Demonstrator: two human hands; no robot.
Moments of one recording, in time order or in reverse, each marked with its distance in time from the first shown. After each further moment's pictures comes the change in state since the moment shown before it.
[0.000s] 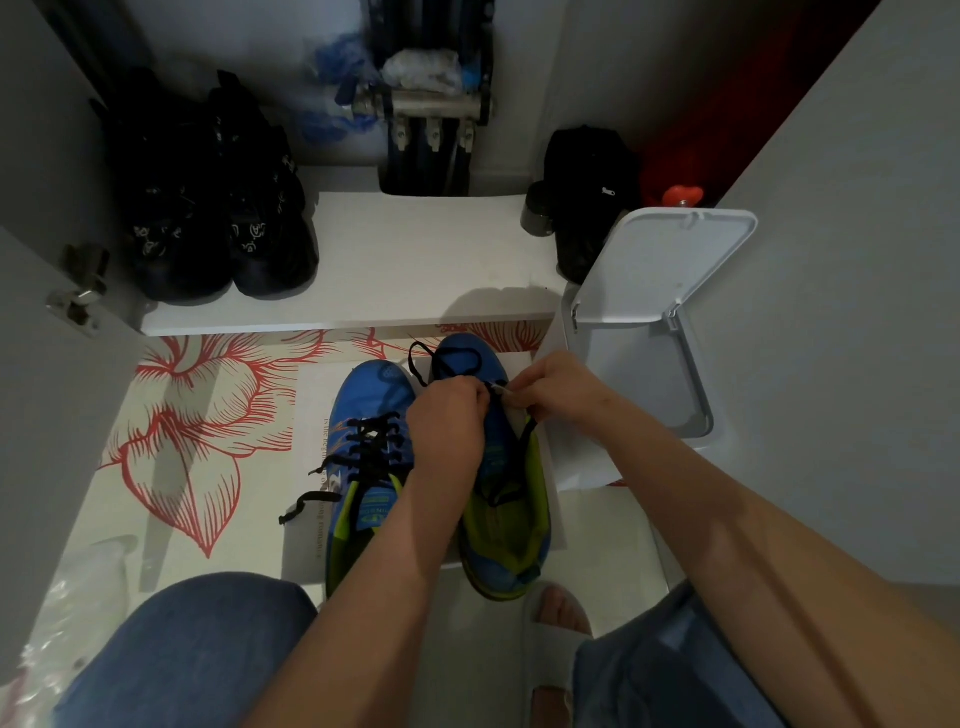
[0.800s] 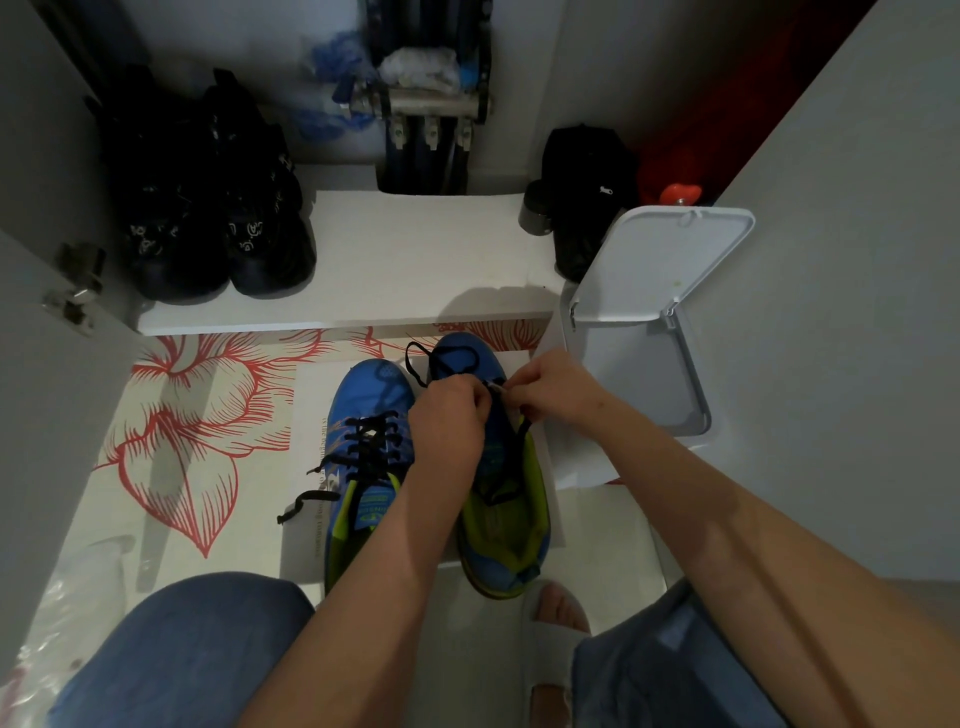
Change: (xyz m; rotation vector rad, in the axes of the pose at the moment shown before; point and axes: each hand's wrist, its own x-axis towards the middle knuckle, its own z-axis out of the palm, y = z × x) left_hand 0.000 0.003 -0.003 -0.045 -0.055 -0.027; right_hand -0.002 0.000 0.003 -0.092 0.031 -0.058
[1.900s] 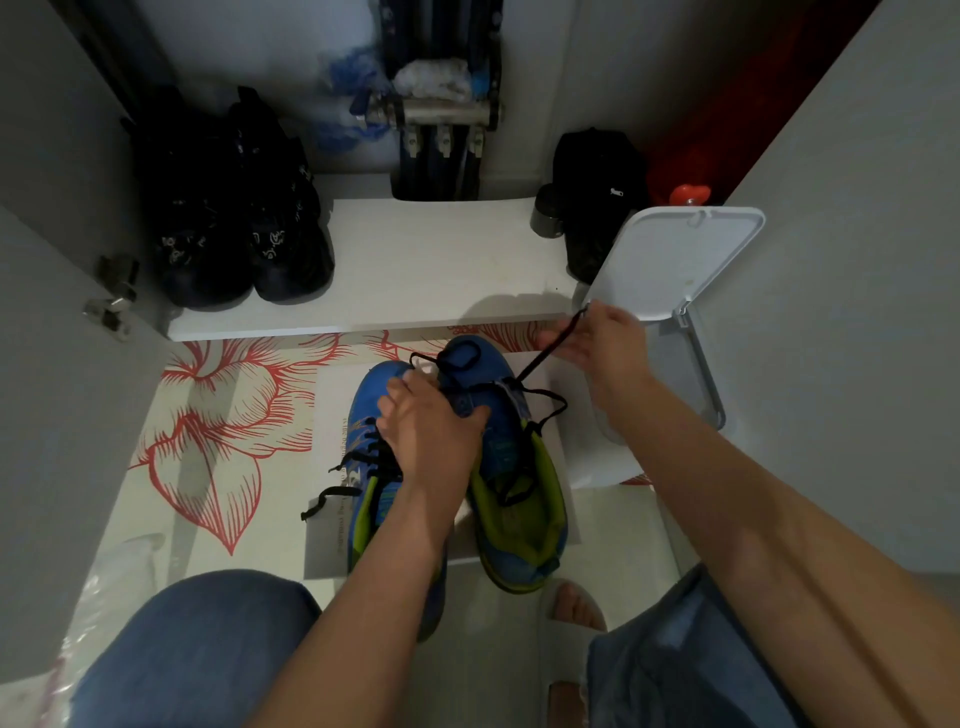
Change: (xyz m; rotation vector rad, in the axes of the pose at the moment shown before) left_hand -0.020 -0.018 -0.018 -0.069 0.102 -0.289; right_hand -0.001 -0.020 -0.019 1.015 0.434 0.004
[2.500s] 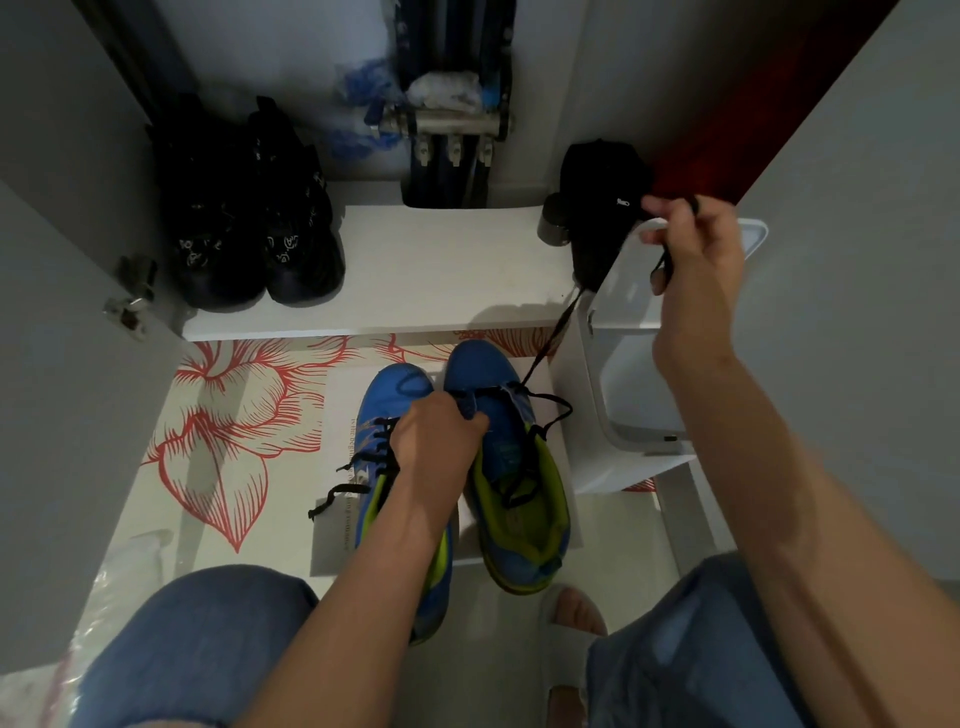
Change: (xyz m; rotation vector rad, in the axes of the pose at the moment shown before) left_hand 0.003 -0.001 -0.010 0.054 -0.226 0.021; right_hand -0.023 -0.069 -0.004 -0.030 -0.006 -0.636
